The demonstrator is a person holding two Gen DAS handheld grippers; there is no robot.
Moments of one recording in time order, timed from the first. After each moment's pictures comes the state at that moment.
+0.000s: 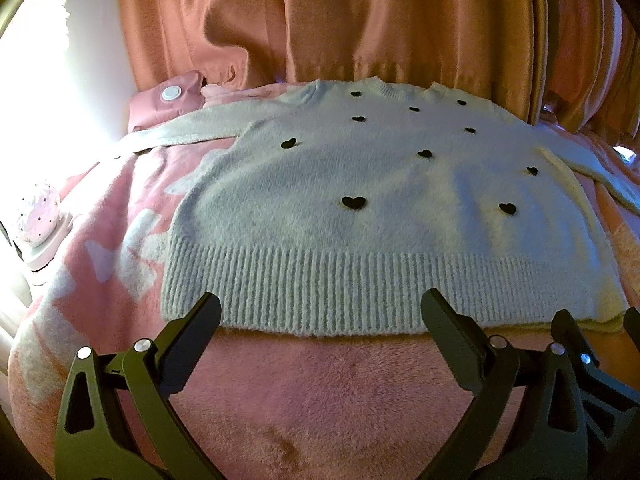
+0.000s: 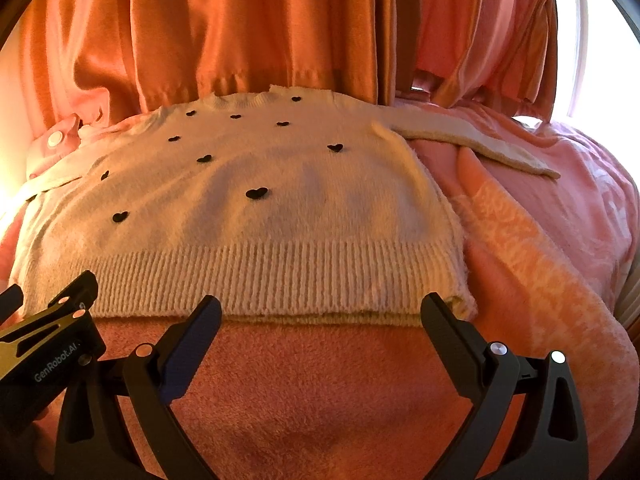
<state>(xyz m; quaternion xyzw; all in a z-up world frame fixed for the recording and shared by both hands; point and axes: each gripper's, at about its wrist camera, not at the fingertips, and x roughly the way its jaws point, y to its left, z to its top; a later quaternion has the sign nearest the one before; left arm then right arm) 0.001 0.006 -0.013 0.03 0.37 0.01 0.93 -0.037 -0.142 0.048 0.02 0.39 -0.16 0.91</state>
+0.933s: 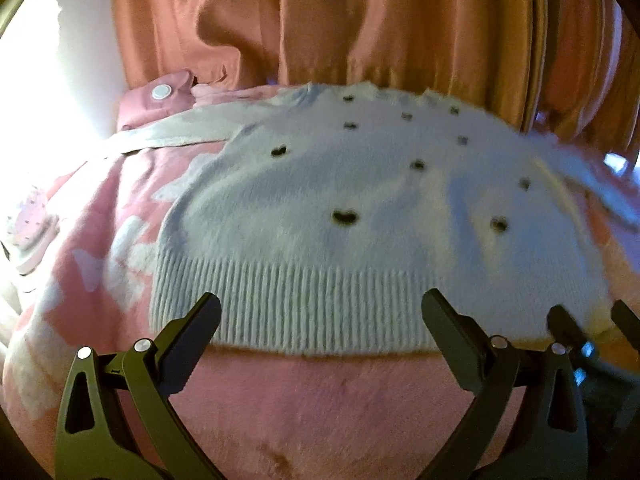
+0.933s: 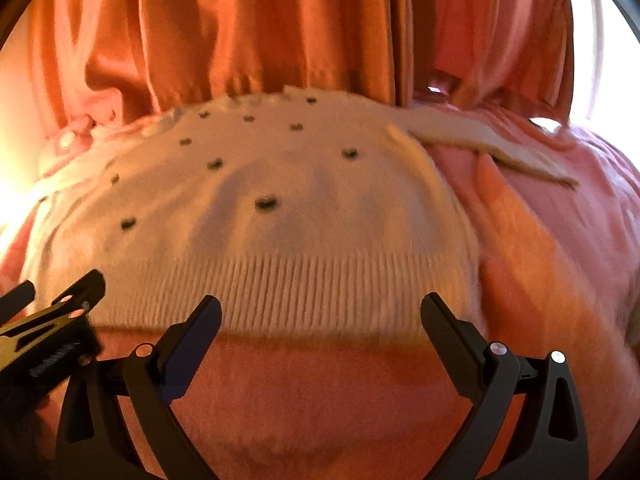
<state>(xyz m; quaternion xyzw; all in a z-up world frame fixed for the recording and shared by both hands) 0.016 0.015 0.000 0.00 0.37 -0.02 0.93 -0.021 -0.163 0.058 0.03 0.39 -0.12 0.91</state>
